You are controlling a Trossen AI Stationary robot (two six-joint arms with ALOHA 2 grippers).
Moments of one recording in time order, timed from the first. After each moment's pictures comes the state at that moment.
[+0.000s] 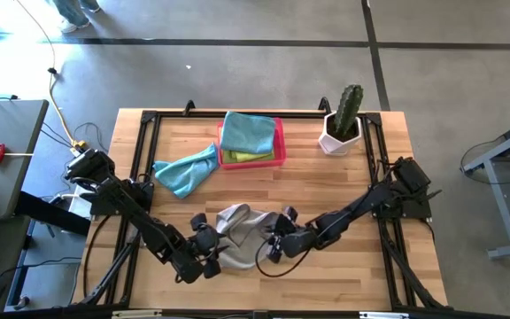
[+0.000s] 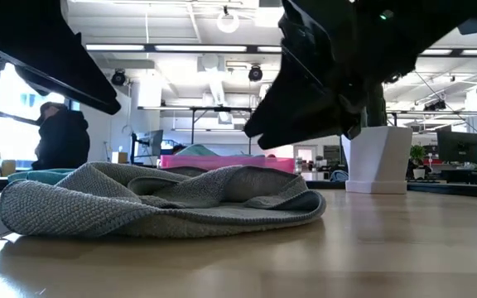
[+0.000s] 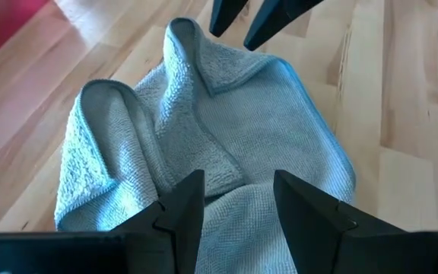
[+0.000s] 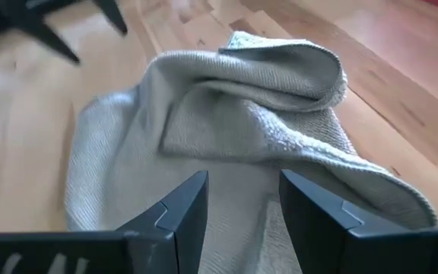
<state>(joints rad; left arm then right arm) -0.62 1.64 0.89 -0.26 -0.74 -0.88 0.48 1.86 1.00 0.13 0.56 0.74</state>
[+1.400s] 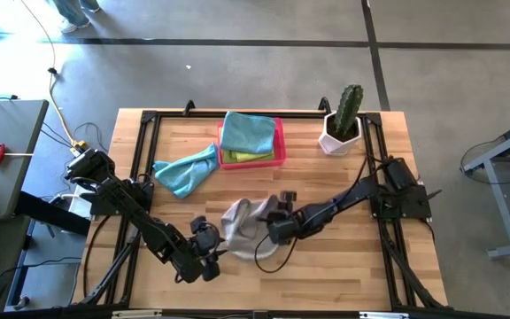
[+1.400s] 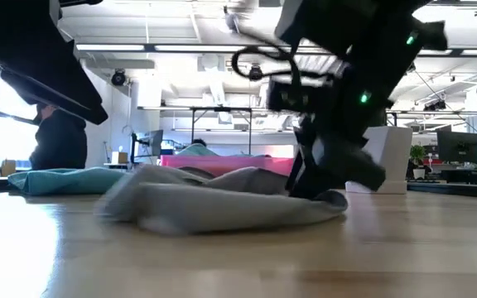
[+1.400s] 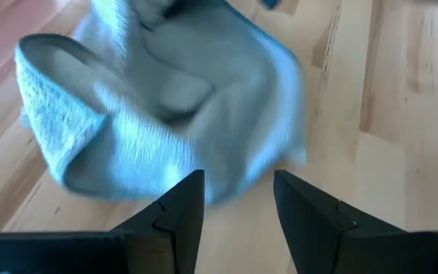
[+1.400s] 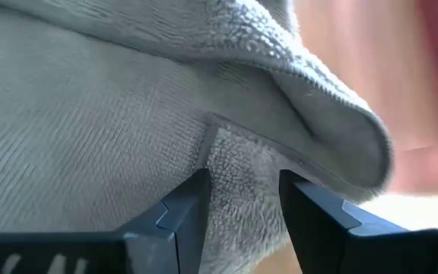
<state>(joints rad) -0.62 1.64 0.89 -0.26 -0.65 -0.95 0.33 1.96 1.11 -0.40 0.55 0.23</state>
